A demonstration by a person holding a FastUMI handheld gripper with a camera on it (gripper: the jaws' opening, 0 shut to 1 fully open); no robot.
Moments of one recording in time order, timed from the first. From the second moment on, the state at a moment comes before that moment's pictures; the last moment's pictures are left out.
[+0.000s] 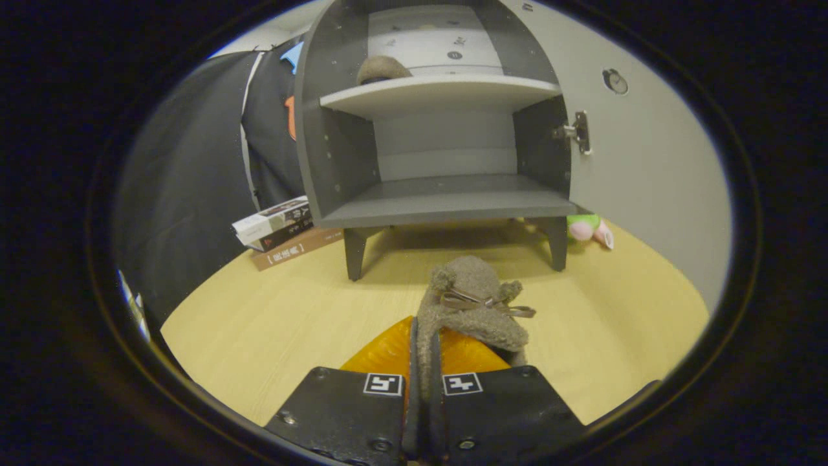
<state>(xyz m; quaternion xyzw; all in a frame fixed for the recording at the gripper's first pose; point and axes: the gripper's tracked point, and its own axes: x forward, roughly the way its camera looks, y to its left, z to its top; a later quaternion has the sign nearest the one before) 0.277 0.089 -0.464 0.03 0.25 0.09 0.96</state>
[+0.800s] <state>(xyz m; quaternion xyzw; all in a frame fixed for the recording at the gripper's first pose) 0.262 0.096 -0.202 0.00 0.10 0.14 0.98</state>
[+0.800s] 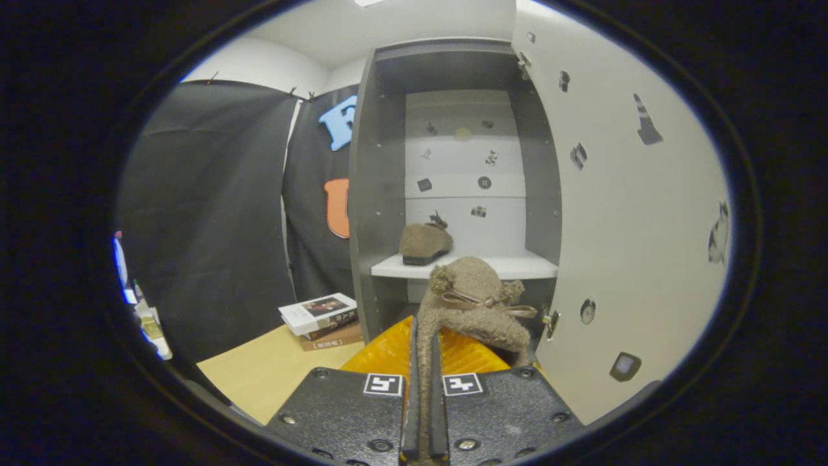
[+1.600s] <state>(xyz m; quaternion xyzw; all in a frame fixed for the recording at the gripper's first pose) 0.447 0.064 -0.079 -0.07 0.11 0.08 0.99</state>
